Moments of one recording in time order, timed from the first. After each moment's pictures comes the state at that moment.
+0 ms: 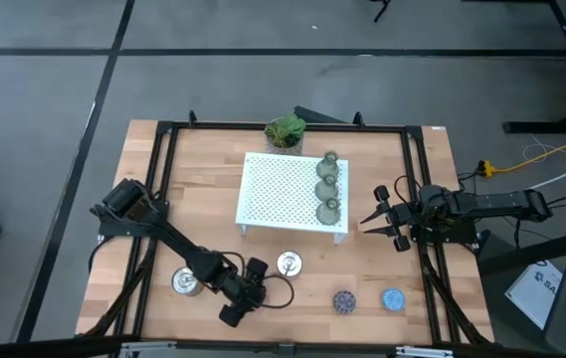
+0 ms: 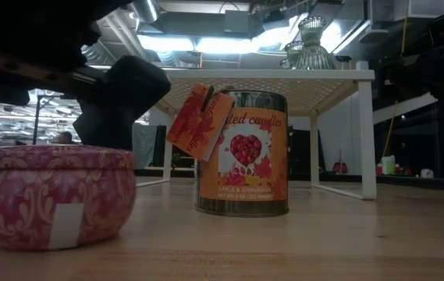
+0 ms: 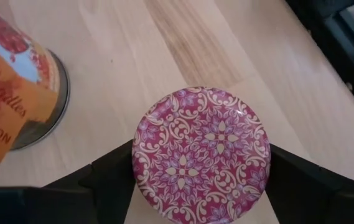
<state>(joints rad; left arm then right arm) -0.59 1.89 1.07 -0.17 -0.12 -0.13 0.07 0.18 0.01 0.05 -0.26 -0.15</state>
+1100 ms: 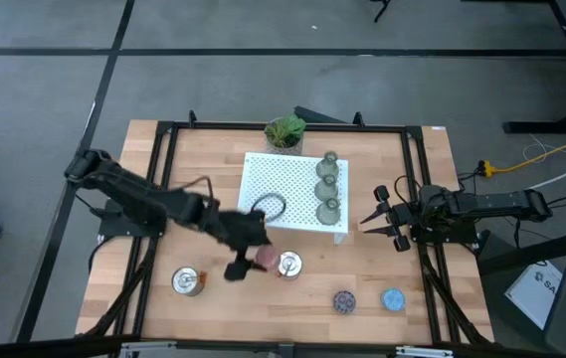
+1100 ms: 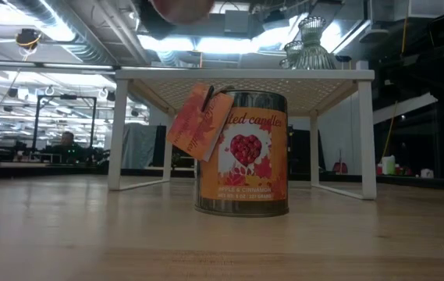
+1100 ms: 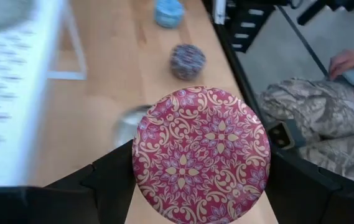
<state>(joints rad) -0.30 1.43 1.07 -0.27 0.07 -0.25 0.07 0.18 0.01 0.05 -0.26 -0.15</state>
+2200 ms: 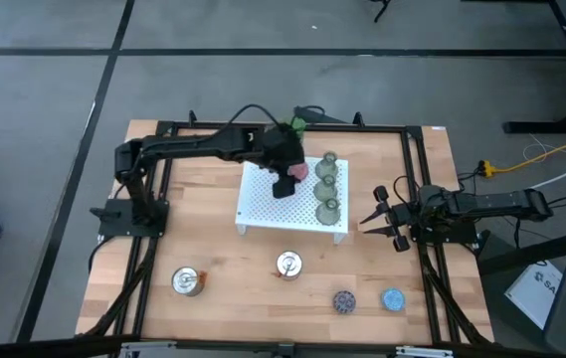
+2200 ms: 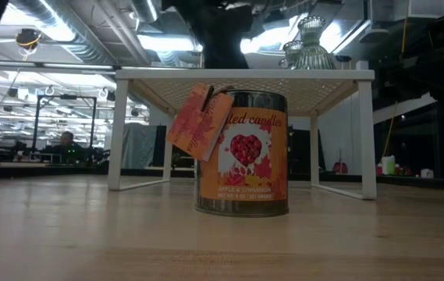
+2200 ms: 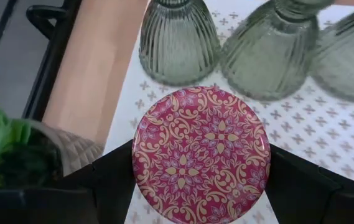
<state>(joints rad) 0.24 1.79 1.62 -0.68 0.00 0.12 0.07 0.19 0.01 0.05 -0.26 -0.15</state>
